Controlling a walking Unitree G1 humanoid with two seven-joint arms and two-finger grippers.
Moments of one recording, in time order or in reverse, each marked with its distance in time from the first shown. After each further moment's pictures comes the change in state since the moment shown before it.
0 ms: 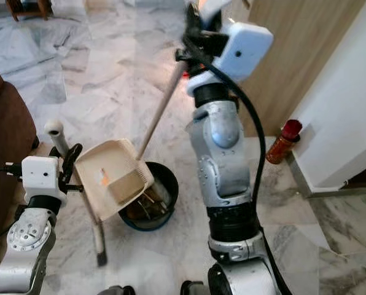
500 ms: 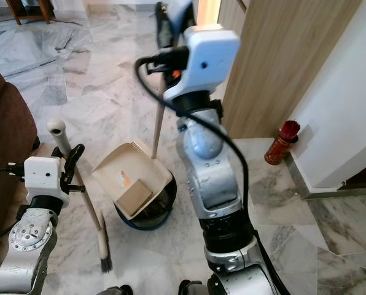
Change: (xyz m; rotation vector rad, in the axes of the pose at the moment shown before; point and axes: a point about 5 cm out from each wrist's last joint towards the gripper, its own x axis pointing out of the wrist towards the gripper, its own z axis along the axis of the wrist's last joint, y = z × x) left arm 0.000 -0.003 0.000 0.001 -0.005 -0.012; right arm -0.010 0.023 0.000 -0.137 -0.043 0.093
